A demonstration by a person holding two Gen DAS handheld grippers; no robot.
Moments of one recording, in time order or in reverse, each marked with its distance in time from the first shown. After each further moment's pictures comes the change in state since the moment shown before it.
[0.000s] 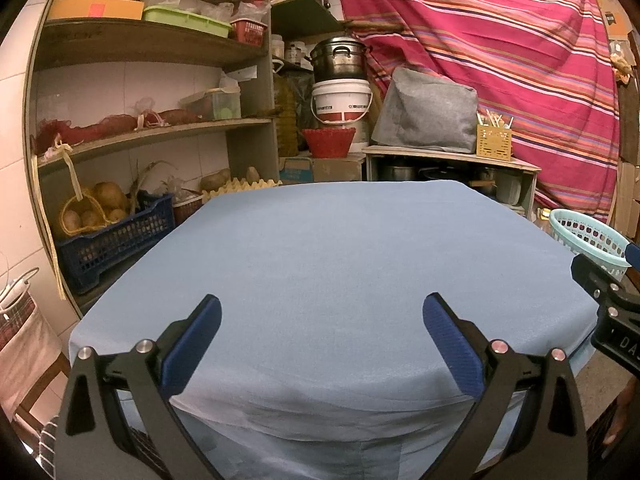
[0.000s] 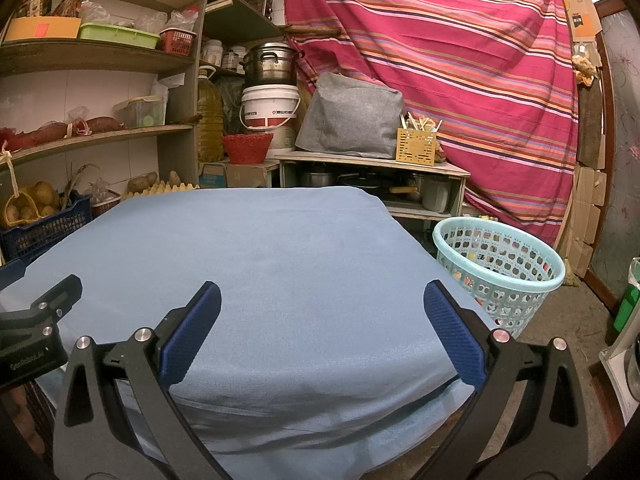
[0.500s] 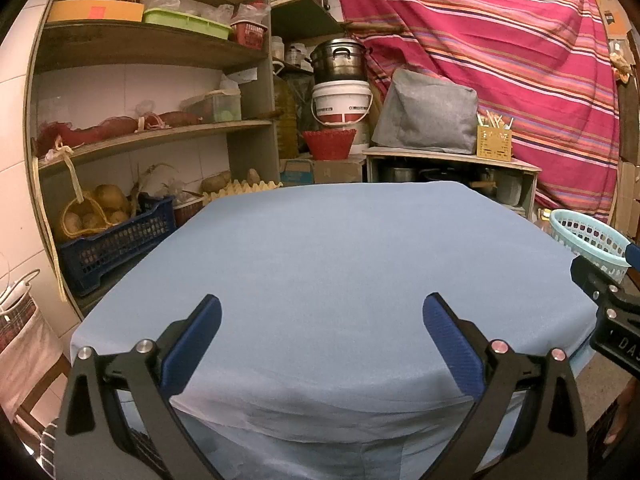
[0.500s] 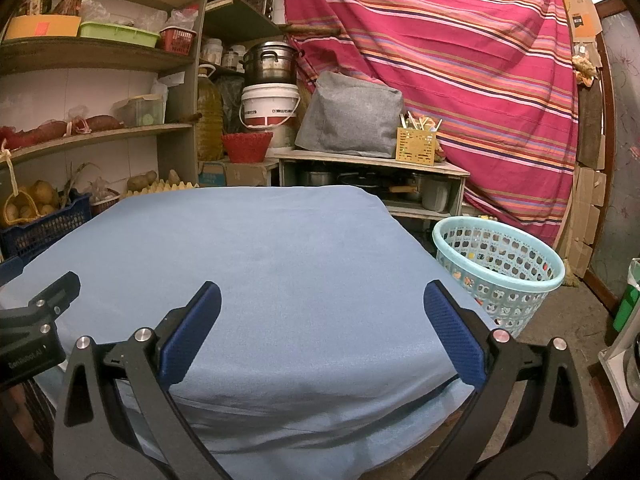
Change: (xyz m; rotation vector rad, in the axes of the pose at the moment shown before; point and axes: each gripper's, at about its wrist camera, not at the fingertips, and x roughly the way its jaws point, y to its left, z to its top) left arm -0.003 0.004 0.007 0.005 -0.005 -0.002; right arm 0.000 0.000 -0.001 0.000 0.003 -0.001
